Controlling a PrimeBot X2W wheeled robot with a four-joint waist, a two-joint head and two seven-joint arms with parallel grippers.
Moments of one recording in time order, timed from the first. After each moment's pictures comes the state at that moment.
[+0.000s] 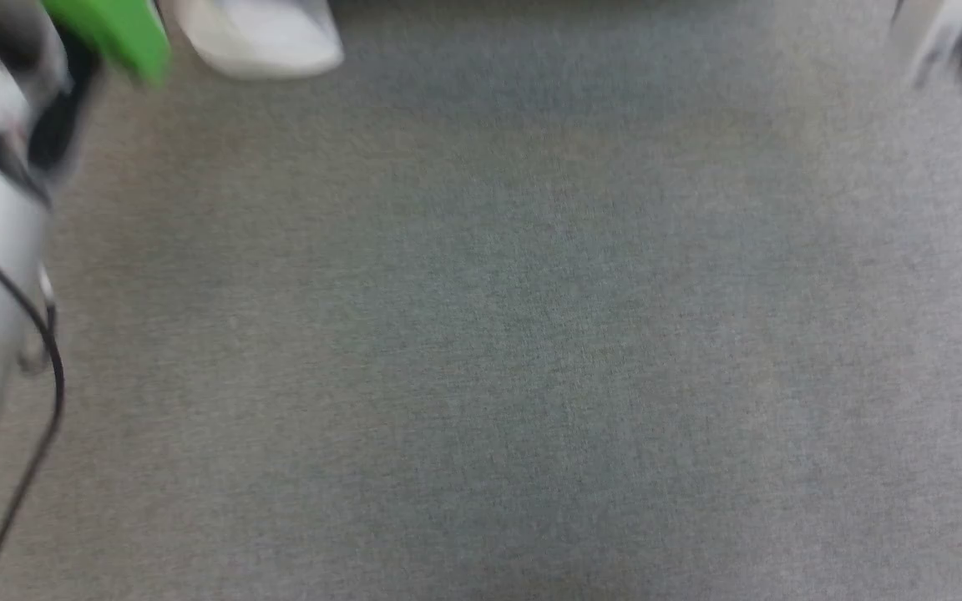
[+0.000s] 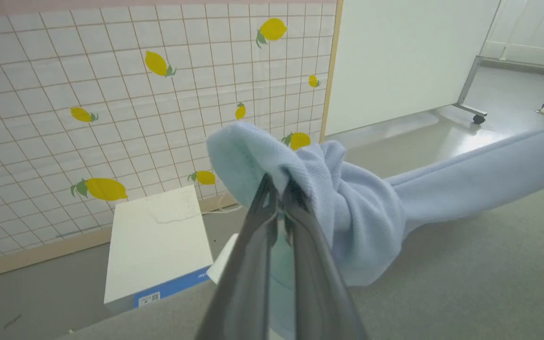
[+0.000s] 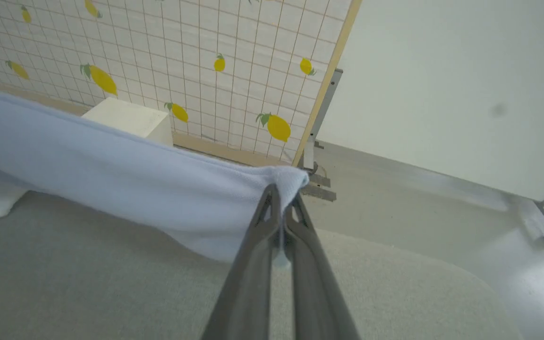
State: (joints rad) left arm -1.10 0.54 -0.50 0.41 -0.69 -0.13 0.02; right arm -1.00 -0.31 0.12 0.33 0.21 0.13 0.34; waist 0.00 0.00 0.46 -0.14
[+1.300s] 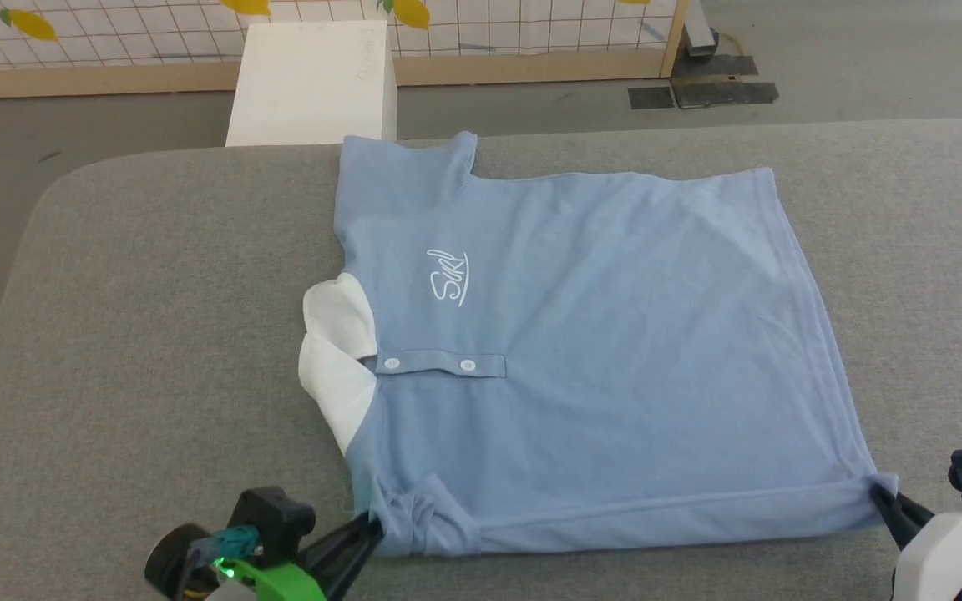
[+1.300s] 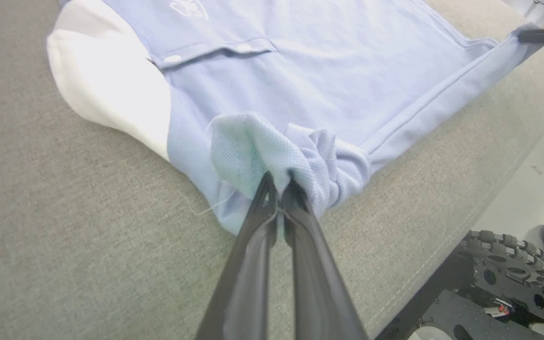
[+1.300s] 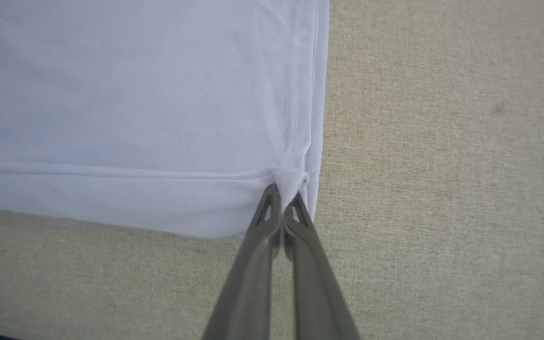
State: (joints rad) left arm -0.17 0.76 -0.91 -0.17 -0.82 0.11 0.01; right arm 0.17 -0.31 -0.09 -0.13 0.30 0.13 0.54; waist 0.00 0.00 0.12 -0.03
